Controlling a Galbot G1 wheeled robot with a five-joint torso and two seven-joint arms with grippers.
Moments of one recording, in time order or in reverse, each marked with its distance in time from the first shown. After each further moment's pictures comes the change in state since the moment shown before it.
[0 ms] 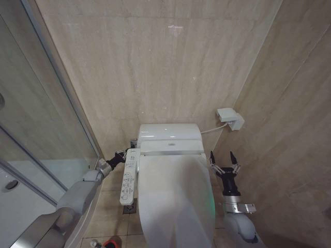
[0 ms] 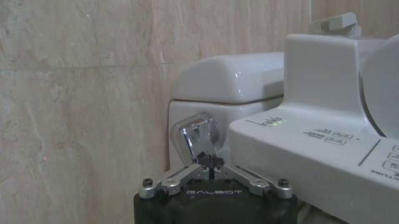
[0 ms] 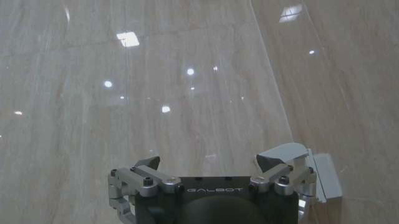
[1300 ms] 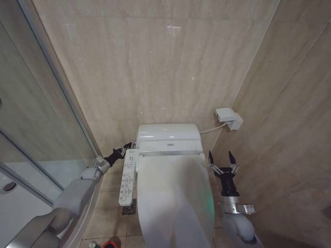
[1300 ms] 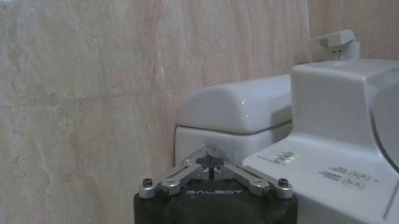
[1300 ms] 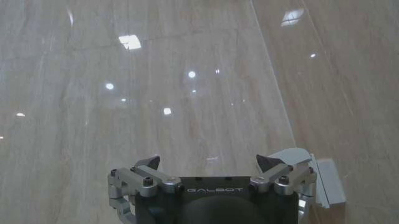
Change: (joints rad) left arm 0.014 0.047 -0.005 -0.078 -0.027 -0.002 -0.006; right arm -0.007 0.012 -0.006 0.022 -0.026 -0.002 0.005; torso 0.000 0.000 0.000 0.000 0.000
